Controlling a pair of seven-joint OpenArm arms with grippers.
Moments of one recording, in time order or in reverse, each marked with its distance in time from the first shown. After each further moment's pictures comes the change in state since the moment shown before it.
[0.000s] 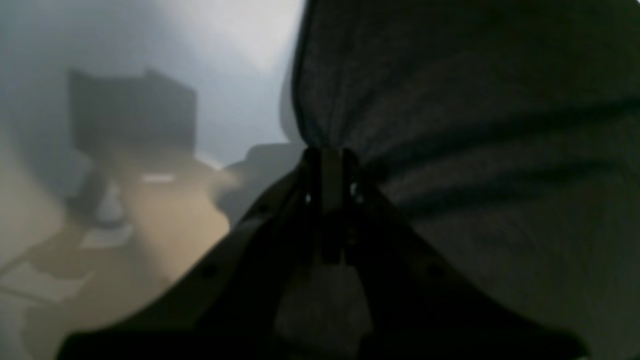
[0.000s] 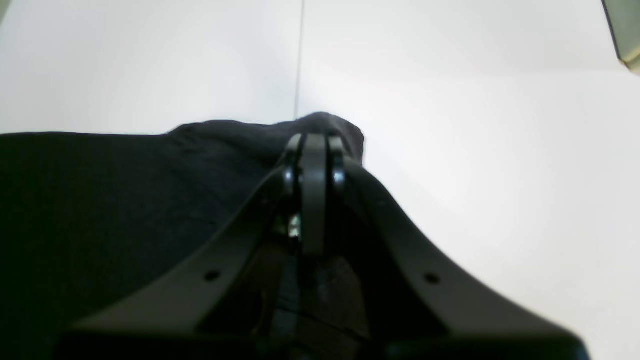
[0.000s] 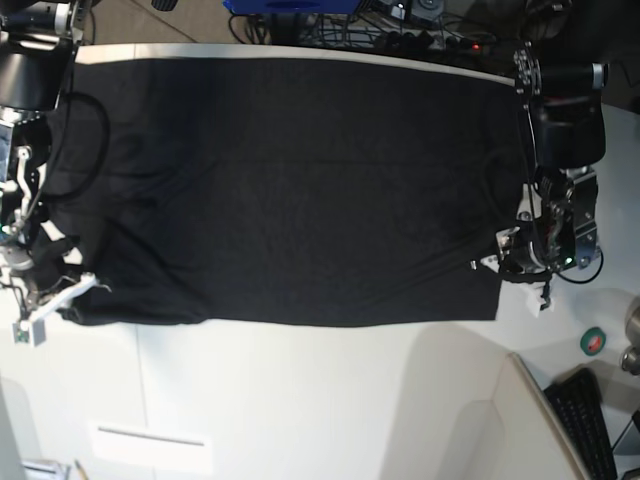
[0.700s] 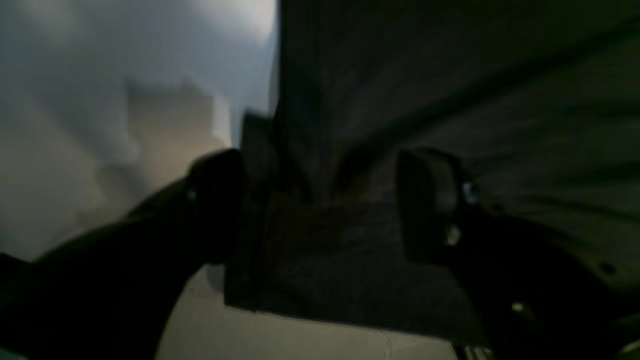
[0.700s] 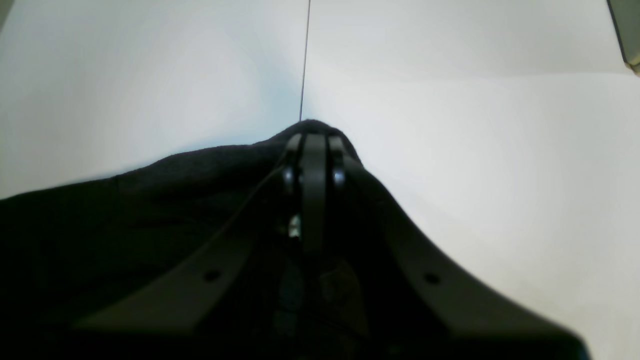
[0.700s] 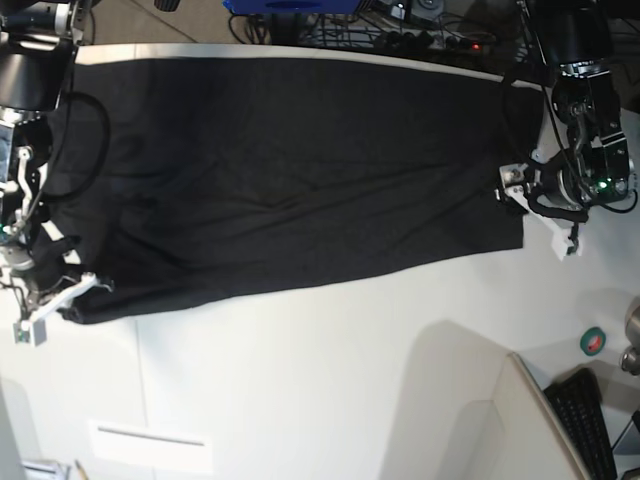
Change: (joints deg) left arm 20.7 0.5 -10.4 33.7 -0.9 -0.2 17.9; right arm 0.0 0.0 -0.3 0.0 0.0 0.0 -0.1
